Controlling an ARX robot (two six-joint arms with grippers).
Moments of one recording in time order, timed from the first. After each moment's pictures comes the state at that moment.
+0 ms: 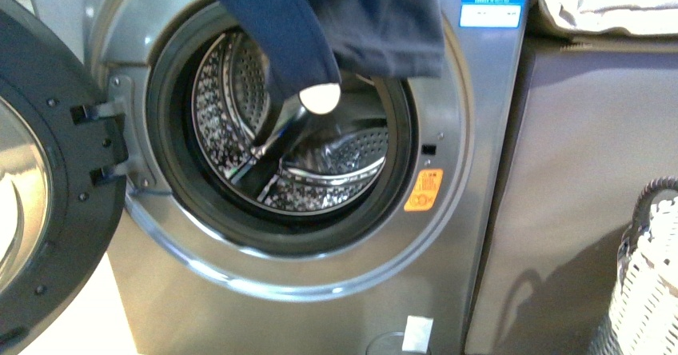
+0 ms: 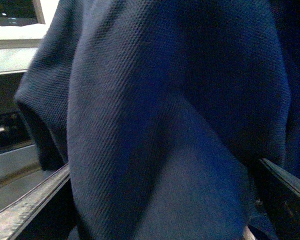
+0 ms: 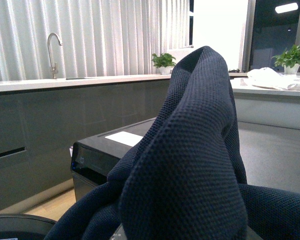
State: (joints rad) left arm -0.17 1.25 1.13 0.49 0.54 0.00; right arm 0.47 1.80 2.41 -0.30 -0.13 0.04
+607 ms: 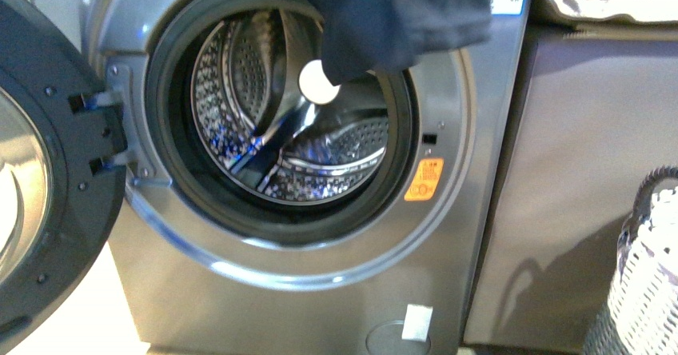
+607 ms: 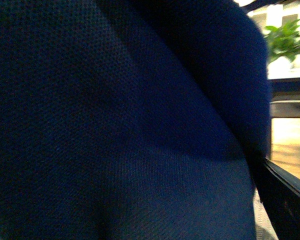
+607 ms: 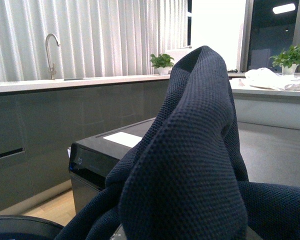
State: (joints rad) left arm -0.35 1.45 1.23 0.83 0.82 -0.22; right arm 0.47 1.80 2.41 -0.30 -0.13 0.04
